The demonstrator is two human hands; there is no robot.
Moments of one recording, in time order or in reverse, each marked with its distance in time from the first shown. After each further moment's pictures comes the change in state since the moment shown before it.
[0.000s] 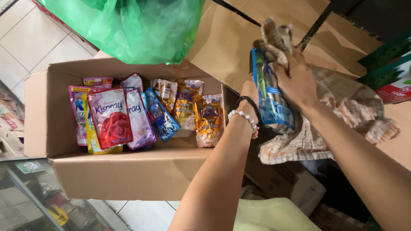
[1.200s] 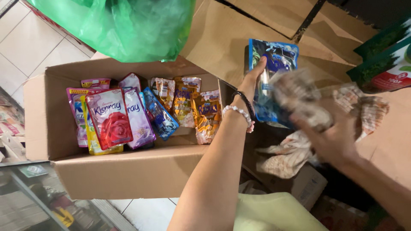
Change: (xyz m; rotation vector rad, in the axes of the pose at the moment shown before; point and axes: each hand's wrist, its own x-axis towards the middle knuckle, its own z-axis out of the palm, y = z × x) left_hand -0.127 0.056 0.054 0.252 -0.271 -0.012; right_hand -0.137 0.008 -0.065 0.051 0.015 -0.142
